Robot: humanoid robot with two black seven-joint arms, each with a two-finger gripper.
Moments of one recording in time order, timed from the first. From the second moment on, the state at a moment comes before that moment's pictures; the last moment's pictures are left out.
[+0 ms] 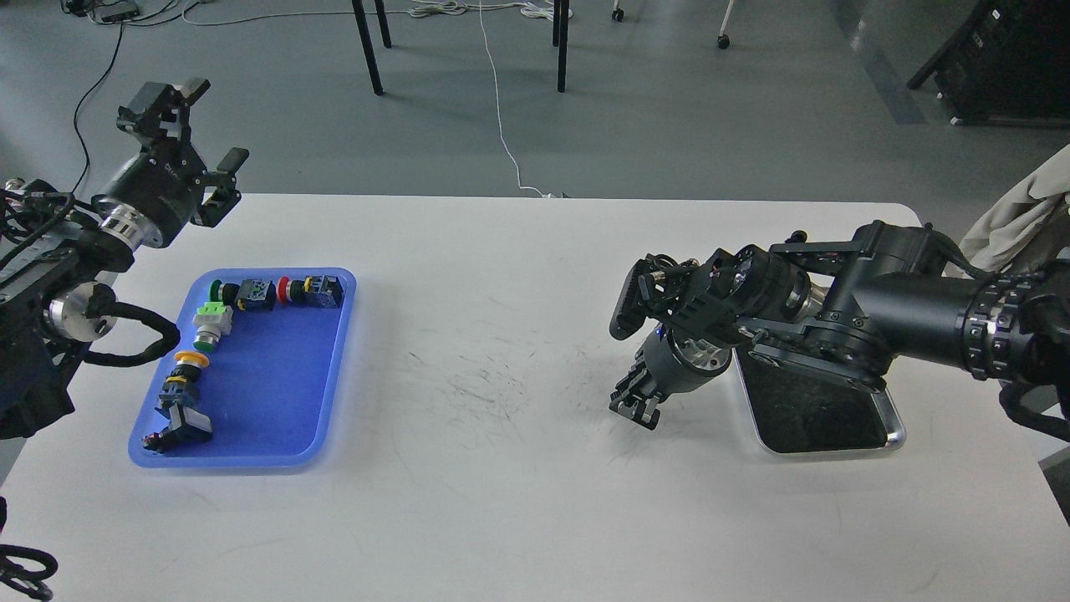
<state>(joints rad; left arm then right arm) -0.86 0.46 -0.46 -0.42 0.17 -0.49 -0.49 1.29 -0.18 -0.35 0.93 -1.87 0.46 0.49</state>
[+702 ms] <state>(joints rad) -0.86 0.46 -0.45 -0.42 0.17 -0.49 -0.49 1.35 -0.31 -0.33 0.95 -1.86 0.45 0.49</state>
